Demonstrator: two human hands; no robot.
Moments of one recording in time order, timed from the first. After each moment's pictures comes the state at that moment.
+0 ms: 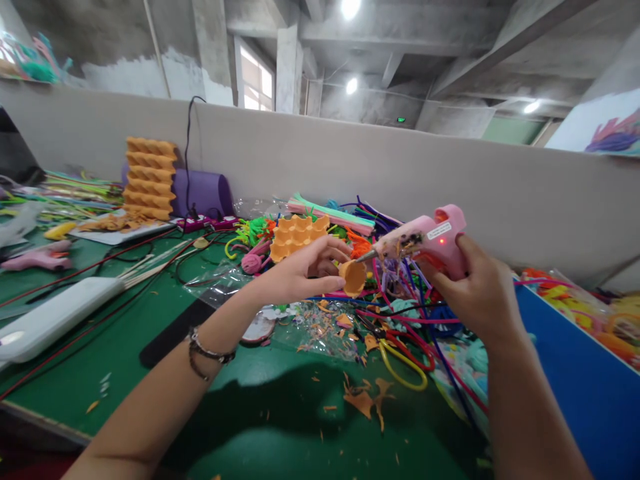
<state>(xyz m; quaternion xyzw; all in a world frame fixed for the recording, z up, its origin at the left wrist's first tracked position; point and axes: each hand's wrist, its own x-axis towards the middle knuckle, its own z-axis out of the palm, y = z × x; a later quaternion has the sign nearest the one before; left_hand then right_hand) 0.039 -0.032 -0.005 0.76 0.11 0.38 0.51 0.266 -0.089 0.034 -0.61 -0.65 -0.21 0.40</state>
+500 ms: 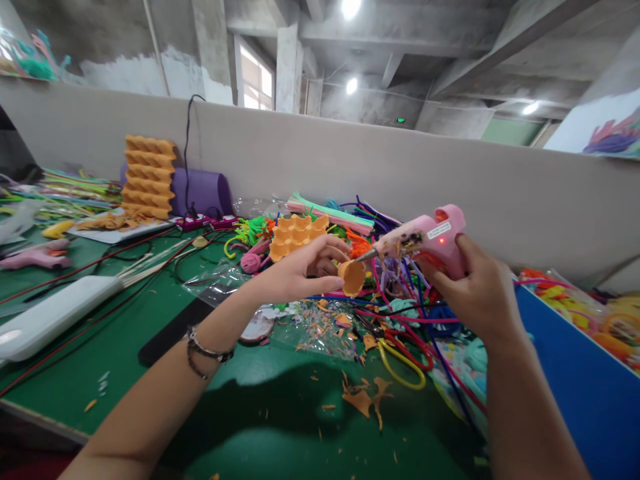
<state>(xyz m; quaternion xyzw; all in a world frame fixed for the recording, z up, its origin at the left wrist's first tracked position) 0.038 -0.033 -0.003 0.76 0.11 0.38 0.51 0.266 -0.089 0.035 -0.60 -0.66 -0.21 0.40</state>
